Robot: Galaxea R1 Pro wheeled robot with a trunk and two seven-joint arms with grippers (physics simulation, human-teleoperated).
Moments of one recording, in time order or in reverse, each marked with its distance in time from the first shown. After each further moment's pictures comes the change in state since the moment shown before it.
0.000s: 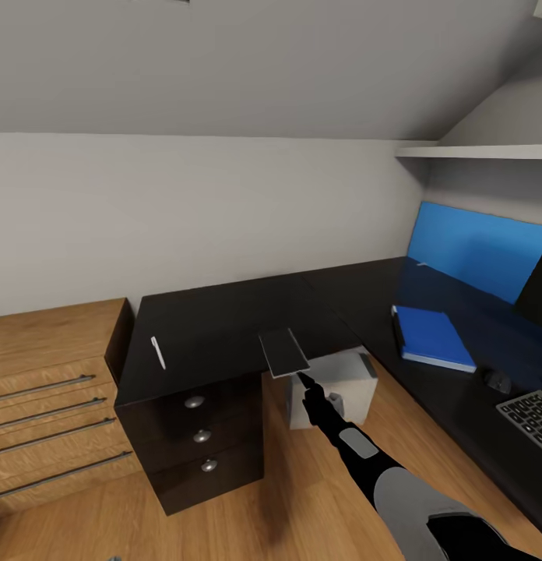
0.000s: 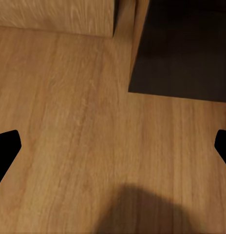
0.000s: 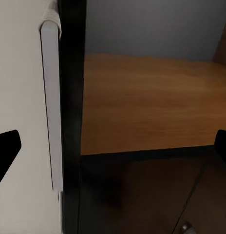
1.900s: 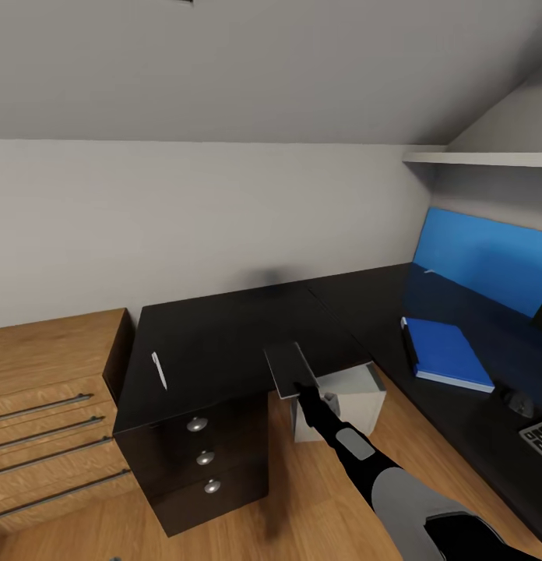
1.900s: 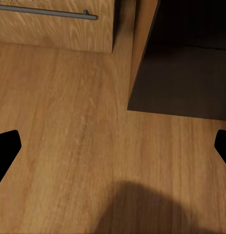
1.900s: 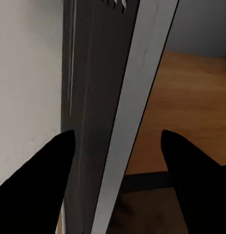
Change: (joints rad) left arm 0.000 0.001 0.000 0.002 0.000 0.003 0.000; right arm 0.000 0.007 0.044 0.000 0.018 0.001 -0.001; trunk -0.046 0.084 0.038
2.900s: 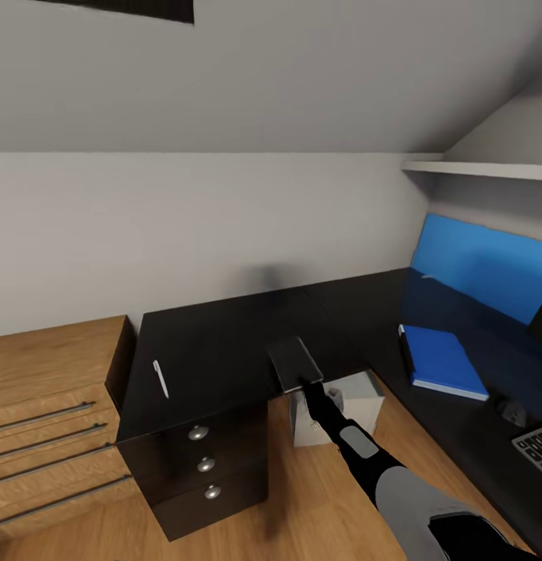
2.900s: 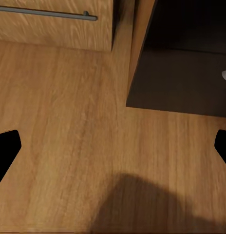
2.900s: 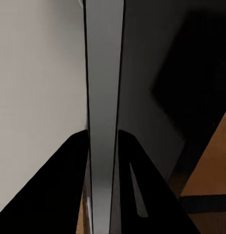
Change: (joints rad) left arm 0.000 0.000 -0.001 0.023 -0.001 0.002 0.003; right arm 0.000 -0.016 -0.005 -0.014 0.001 -0.024 0.076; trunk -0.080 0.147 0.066
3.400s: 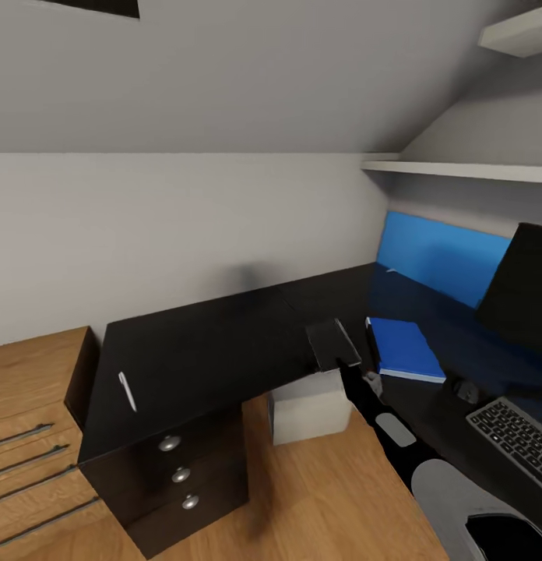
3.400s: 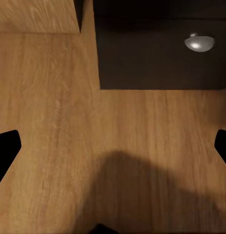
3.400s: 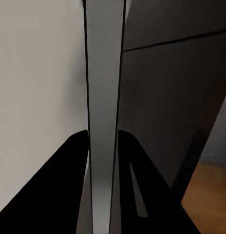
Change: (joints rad) left arm 0.000 -0.002 -0.007 0.071 -0.002 -0.002 0.000; right arm 0.000 -0.149 -0.010 -0.108 -0.039 -0.031 0.004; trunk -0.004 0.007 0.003
